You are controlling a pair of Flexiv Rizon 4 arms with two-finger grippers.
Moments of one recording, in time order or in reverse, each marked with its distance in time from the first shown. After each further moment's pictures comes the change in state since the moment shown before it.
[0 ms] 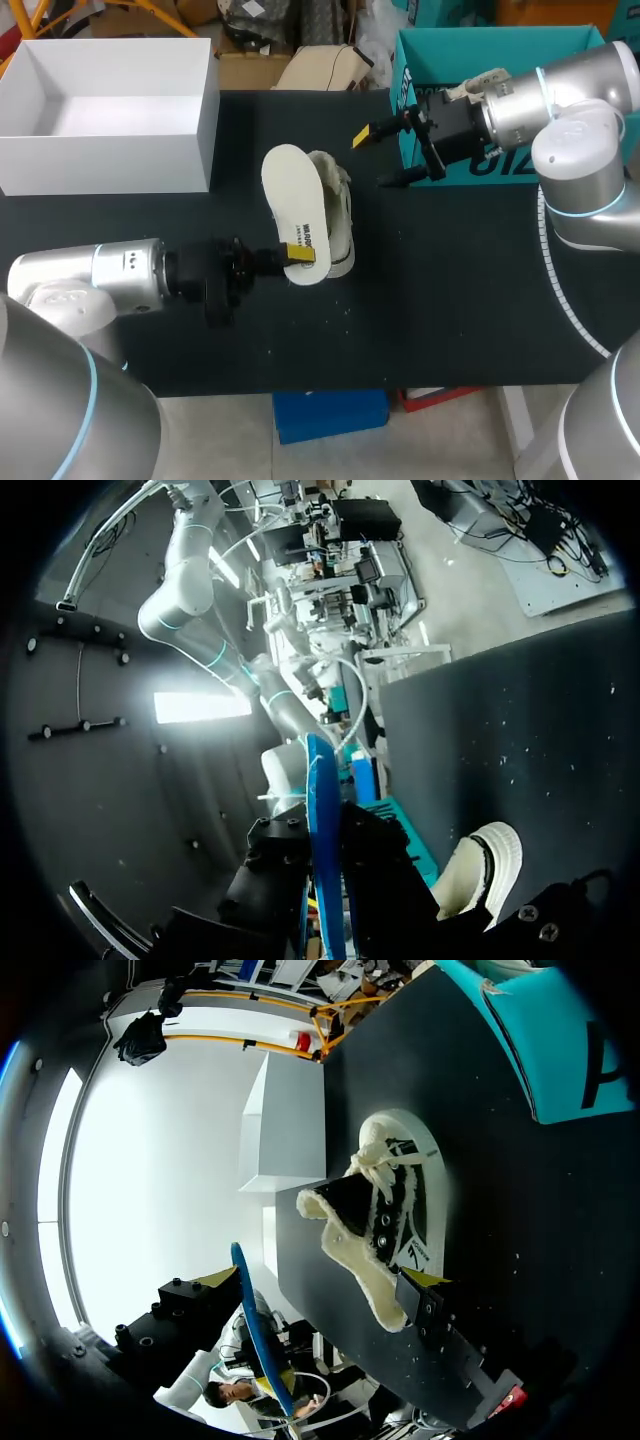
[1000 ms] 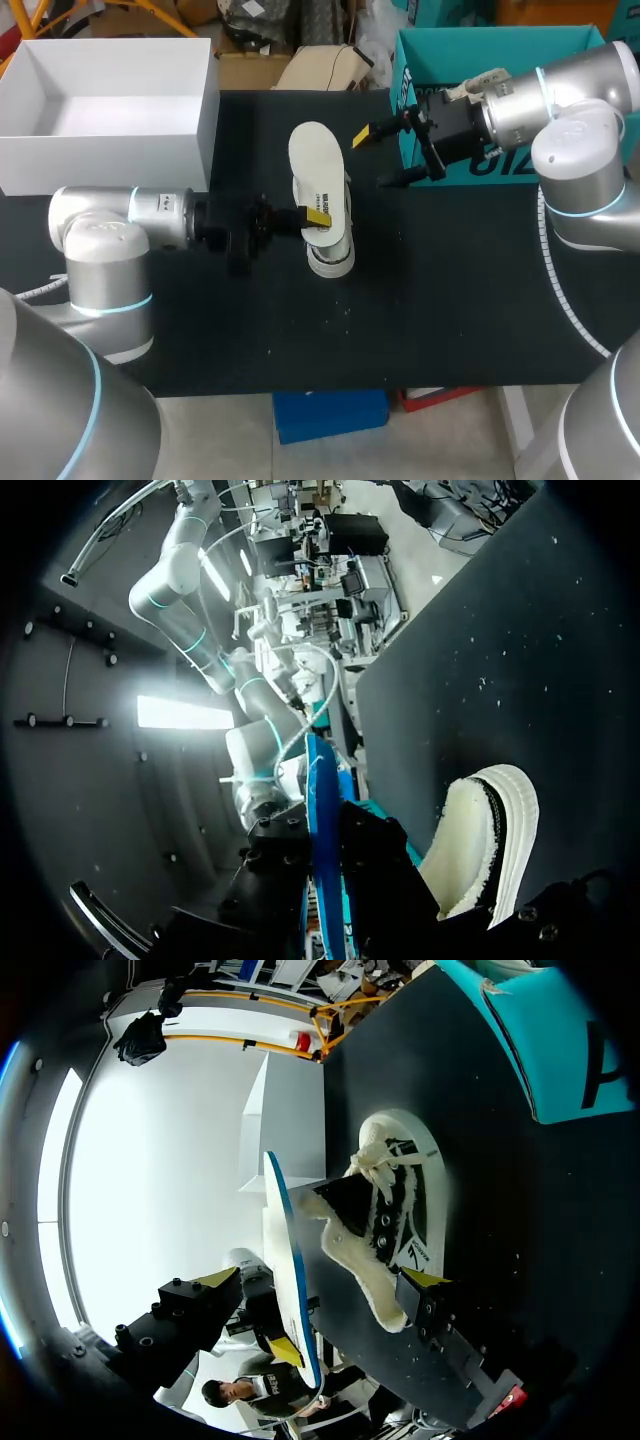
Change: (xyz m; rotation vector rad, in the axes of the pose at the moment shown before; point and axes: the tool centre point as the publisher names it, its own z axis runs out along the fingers) left arm 0.040 0.071 0.034 0.112 0.079 -0.007; right arm 0.000 0.000 0.000 0.000 0.000 0.000
